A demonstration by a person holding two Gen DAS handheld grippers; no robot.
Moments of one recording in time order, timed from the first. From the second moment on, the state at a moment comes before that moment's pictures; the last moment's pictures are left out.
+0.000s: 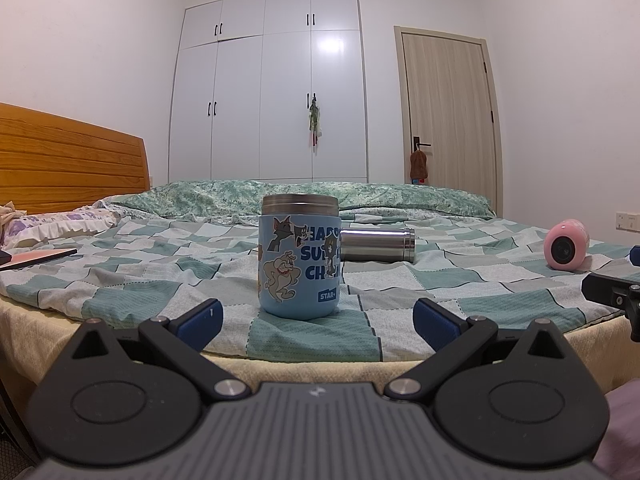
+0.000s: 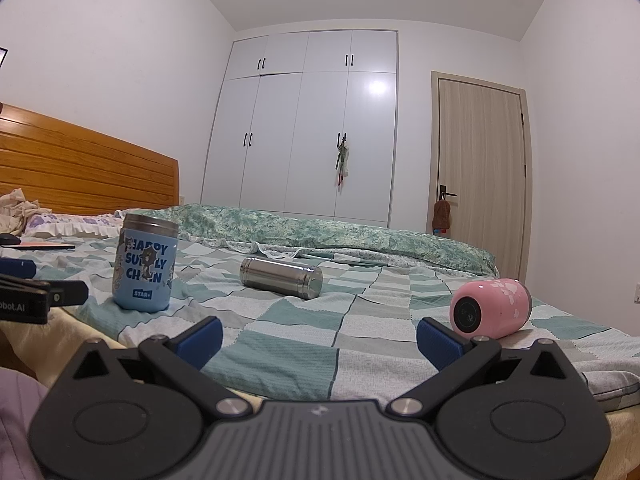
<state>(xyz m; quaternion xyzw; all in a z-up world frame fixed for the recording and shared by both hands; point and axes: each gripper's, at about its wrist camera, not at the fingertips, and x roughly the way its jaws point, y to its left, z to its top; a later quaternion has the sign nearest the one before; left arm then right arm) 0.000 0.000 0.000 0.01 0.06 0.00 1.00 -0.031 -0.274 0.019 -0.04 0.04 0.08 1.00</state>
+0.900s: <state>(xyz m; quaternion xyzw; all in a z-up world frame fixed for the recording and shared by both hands) 0.032 -0.041 0.067 0.08 0.04 -0.07 0.99 -0.001 -0.295 0.041 -0.04 0.06 0.10 0.99</state>
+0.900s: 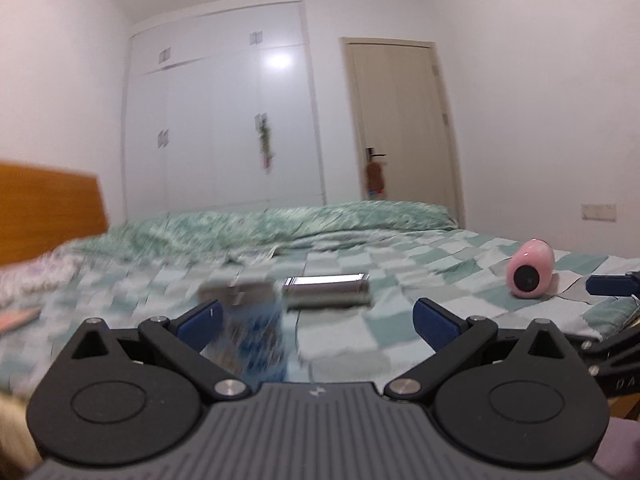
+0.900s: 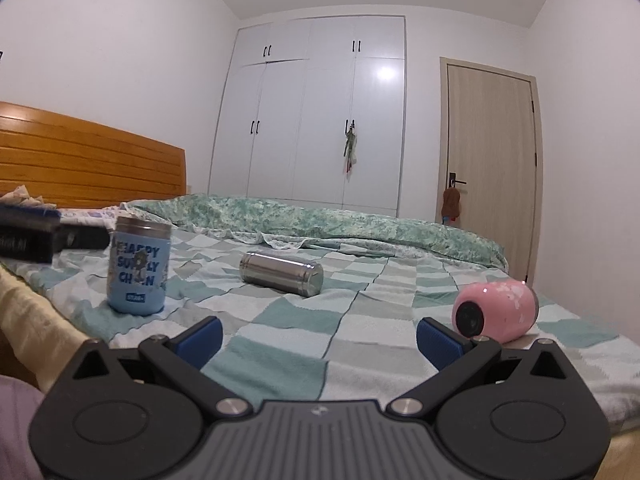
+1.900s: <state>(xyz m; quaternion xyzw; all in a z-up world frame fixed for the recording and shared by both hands) 0.304 -0.180 0.021 0.38 0.12 -0.05 0.91 0.202 -0.337 0.073 -0.07 0.15 0.13 0.98</state>
